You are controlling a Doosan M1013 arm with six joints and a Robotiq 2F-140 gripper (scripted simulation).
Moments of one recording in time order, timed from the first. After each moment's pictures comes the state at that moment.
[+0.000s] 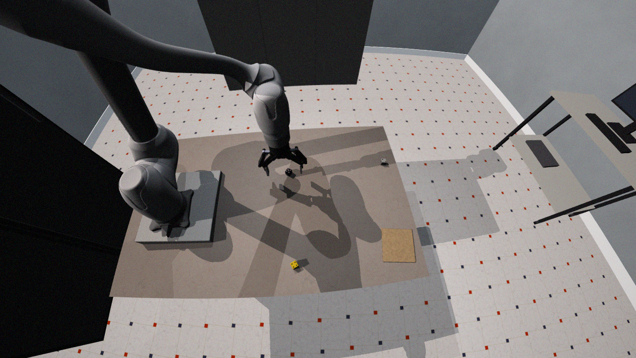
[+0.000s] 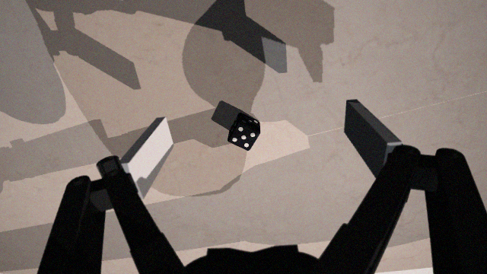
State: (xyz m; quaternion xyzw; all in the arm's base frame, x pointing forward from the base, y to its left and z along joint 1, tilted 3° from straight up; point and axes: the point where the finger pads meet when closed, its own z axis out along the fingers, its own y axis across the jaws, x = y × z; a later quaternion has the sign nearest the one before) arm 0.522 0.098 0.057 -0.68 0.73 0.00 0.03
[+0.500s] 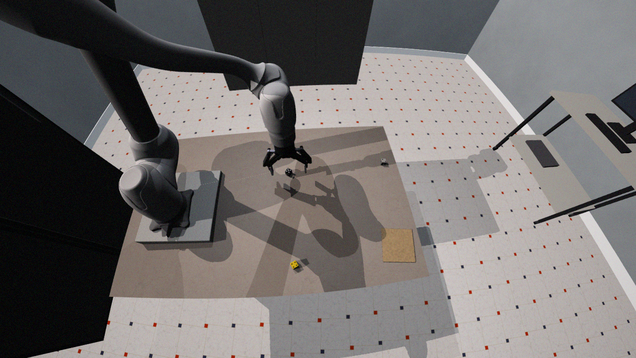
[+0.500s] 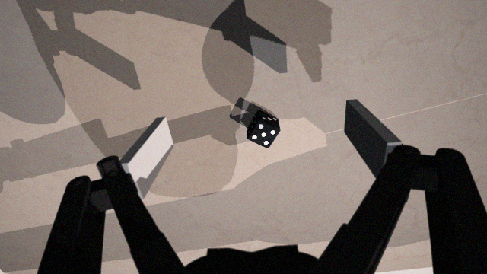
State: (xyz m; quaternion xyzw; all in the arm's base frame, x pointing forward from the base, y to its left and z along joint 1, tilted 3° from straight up) arm 0.541 0.097 0.058 -0.68 0.73 0.00 0.03
